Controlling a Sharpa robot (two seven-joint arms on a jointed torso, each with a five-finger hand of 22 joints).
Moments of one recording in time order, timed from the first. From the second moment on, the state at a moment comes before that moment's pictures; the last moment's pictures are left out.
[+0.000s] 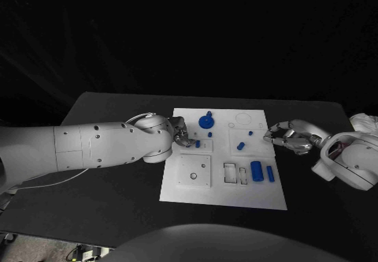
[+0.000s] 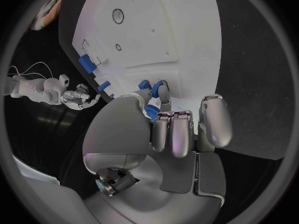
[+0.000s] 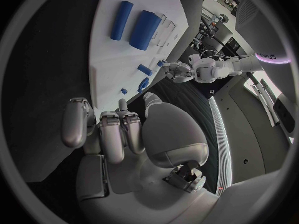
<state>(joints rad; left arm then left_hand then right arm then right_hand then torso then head) 1.24 -0.69 -0.22 1.54 -1.18 -0.25 -0.68 1.27 -0.14 0.41 0.27 0.18 0.95 0.01 0.47 1.02 1.46 -0.06 1.55 1.31 1.46 -0.11 1.51 1.31 0.05 1.46 0.00 1.27 1.31 1.23 -1.04 -0.22 1.56 -1.01 -0.21 0.01 1.18 0.12 -0.03 0.27 0.38 0.54 0.16 0.41 0.53 1.47 0.07 1.57 1.31 1.46 0.02 1.57 1.31 0.06 1.35 0.13 1.31 1.31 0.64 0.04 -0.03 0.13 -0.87</state>
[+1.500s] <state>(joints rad) 1.24 -0.71 -0.22 1.55 -1.17 -0.24 -0.67 1.33 -0.11 0.41 0.26 0.13 0.95 0.01 0.49 1.02 1.46 -0.06 1.54 1.31 1.46 -0.11 1.50 1.31 0.05 1.46 0.00 1.26 1.31 1.23 -1.03 -0.22 1.55 -1.01 -0.21 0.01 1.19 0.12 -0.03 0.27 0.38 0.54 0.16 0.41 0.53 1.47 0.07 1.57 1.31 1.46 0.02 1.57 1.31 0.06 1.35 0.13 1.30 1.31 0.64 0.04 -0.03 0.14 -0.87</state>
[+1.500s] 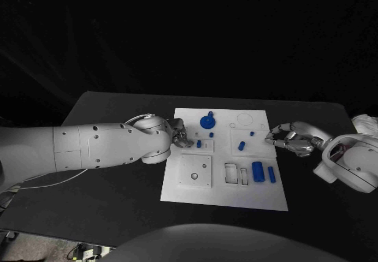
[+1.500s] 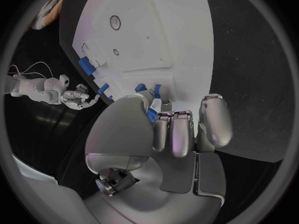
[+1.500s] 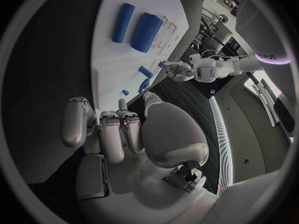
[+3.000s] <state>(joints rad) 1.26 -0.75 -0.23 1.56 -1.16 -0.22 -0.68 1.00 -0.07 -0.02 0.29 0.06 0.75 0.07 0.42 0.93 1.47 -0.03 1.52 1.31 1.47 -0.09 1.50 1.31 0.05 1.45 0.02 1.24 1.31 1.23 -1.04 -0.22 1.55 -1.01 -0.20 0.01 1.19 0.11 -0.03 0.27 0.39 0.54 0.16 0.41 0.53 1.47 0.07 1.57 1.31 1.46 0.02 1.57 1.31 0.06 1.35 0.13 1.30 1.31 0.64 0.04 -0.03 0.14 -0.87</state>
